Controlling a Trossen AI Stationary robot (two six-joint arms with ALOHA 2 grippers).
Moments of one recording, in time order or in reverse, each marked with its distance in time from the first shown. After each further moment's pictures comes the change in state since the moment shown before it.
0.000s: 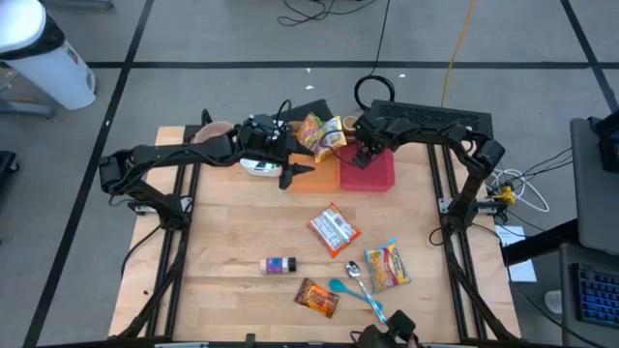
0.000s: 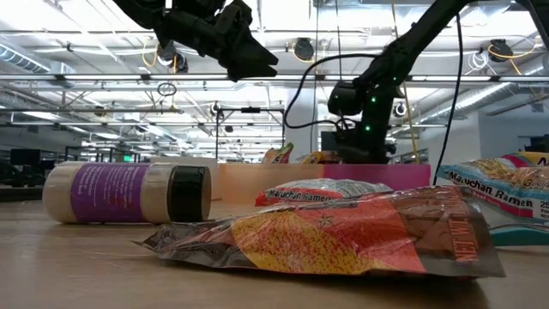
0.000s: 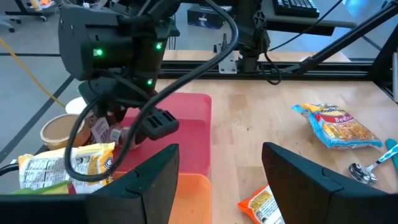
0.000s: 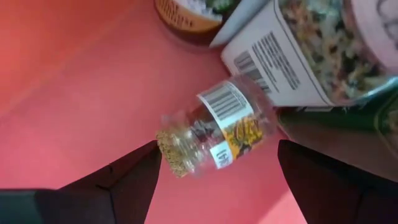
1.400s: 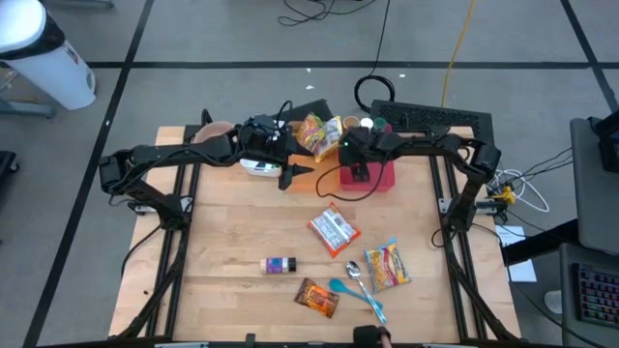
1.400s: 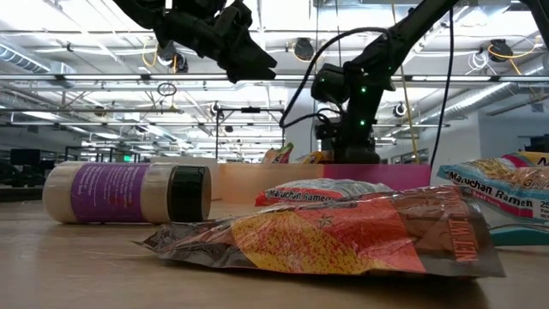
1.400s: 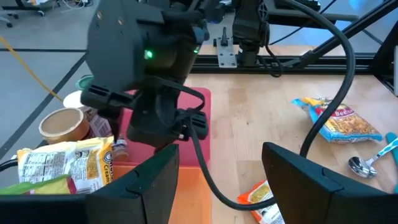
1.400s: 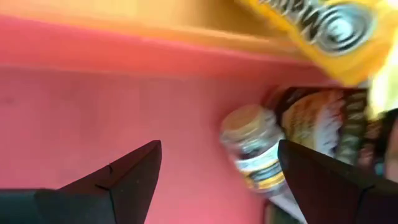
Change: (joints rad) left arm -0.001 0.000 0.000 -0.023 -0.002 0.010; right arm 0.192 -0.005 0.000 0.095 0.079 -0.644
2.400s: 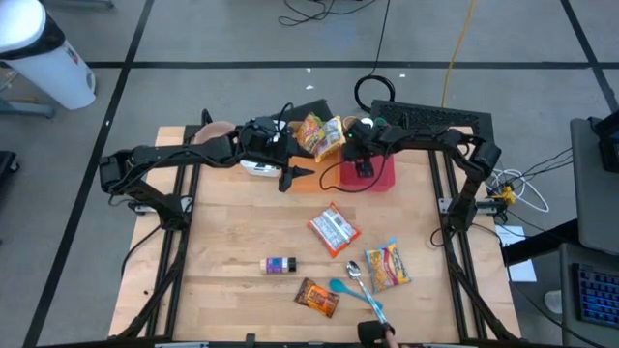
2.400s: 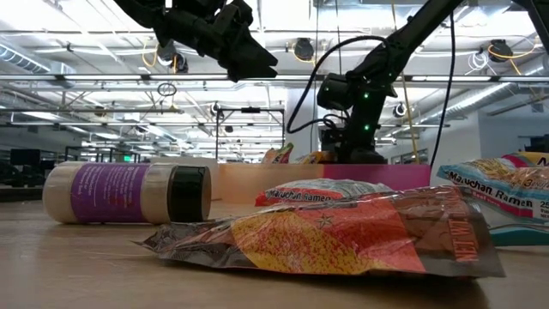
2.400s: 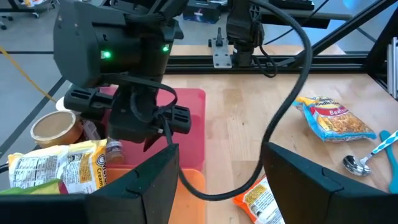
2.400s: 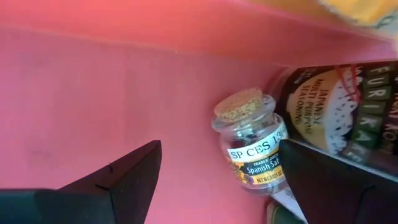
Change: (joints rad) left arm -0.014 0.000 0.000 0.001 0.001 0.004; right arm -0.083 0.022 0.003 -0.046 -0.101 -0.089
